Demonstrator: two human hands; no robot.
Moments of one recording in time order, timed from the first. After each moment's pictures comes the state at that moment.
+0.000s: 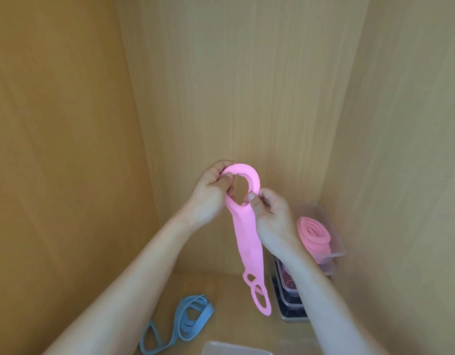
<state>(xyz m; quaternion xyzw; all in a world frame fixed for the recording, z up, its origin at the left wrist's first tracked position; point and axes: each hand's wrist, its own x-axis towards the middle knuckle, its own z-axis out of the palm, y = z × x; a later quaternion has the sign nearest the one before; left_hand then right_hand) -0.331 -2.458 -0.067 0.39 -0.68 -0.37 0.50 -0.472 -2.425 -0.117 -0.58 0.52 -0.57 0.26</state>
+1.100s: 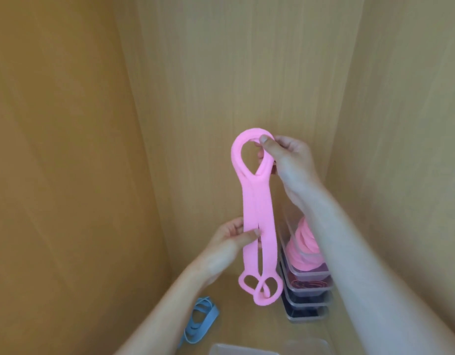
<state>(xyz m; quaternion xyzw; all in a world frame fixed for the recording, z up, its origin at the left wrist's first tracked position) -0.339 -2.430 -0.146 0.36 -0.63 -0.57 0.40 -0.491 -2.457 -0.030 -0.52 0.42 -0.66 0.33</state>
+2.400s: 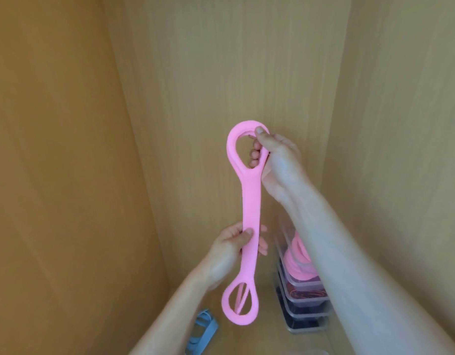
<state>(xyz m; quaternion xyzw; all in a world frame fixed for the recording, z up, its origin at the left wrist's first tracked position) -0.350 -2.435 -0.142 0.32 -0.62 -0.58 0.42 -0.475 -2.455 -0.002 -0.38 0.27 -0.72 0.51</state>
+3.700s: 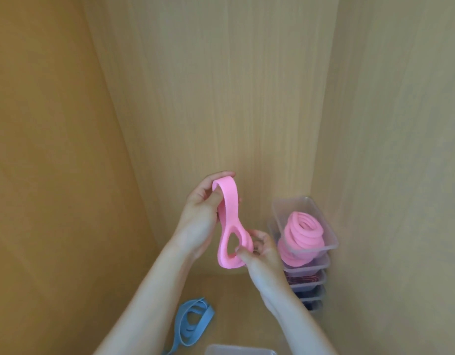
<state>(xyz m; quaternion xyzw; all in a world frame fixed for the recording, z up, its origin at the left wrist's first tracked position) -0.340 -2.432 -0.089 0.33 -0.57 -0.52 0.54 -0.459 -2.400 -0.194 -0.38 0.52 -0.59 0.49</state>
